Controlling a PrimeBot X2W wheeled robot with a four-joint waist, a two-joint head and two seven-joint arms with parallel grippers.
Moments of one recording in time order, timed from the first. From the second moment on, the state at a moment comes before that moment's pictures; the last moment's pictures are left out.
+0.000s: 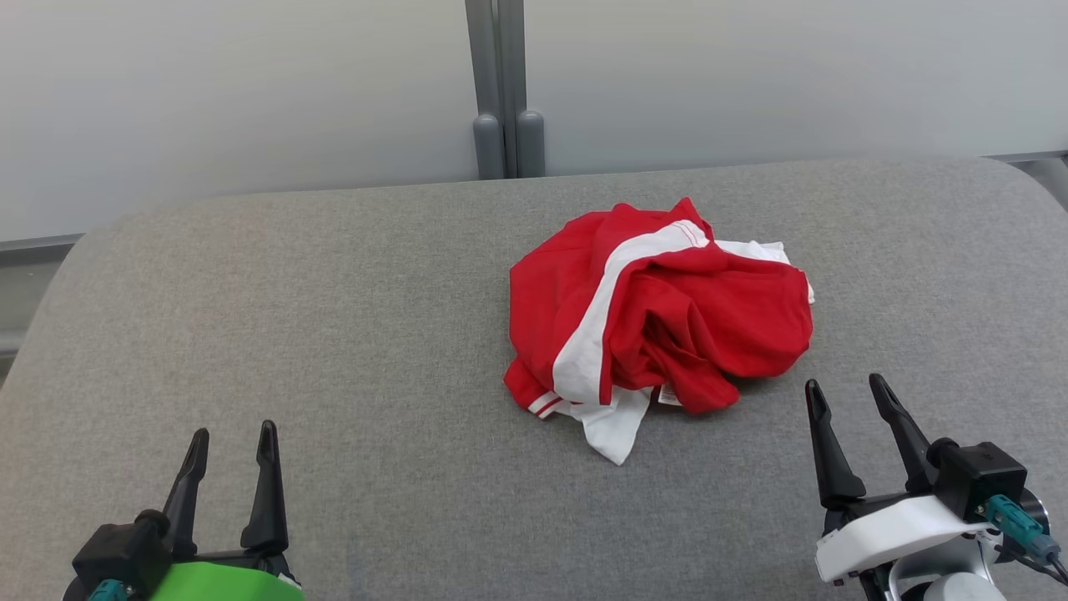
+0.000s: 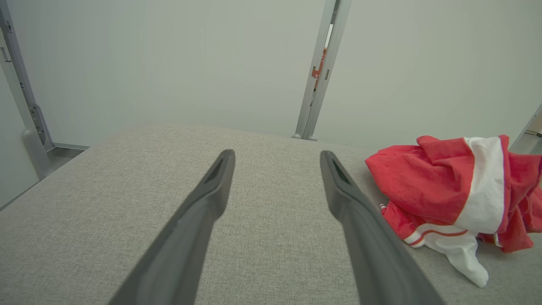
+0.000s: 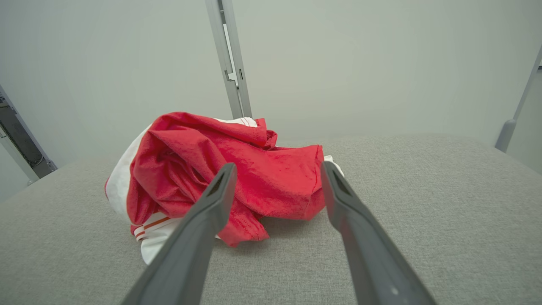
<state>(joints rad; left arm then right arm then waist) 0.06 0.17 -0.06 0.15 -0.41 -0.09 -0.26 0.04 -0.10 0.04 0.08 0.22 0.13 -0.20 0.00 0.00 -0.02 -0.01</state>
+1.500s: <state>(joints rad) -0.50 0.17 -0.56 0.47 -0.45 -0.13 -0.25 -0.05 -0.07 0.06 0.14 0.23 0.13 -0.25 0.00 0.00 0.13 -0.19</state>
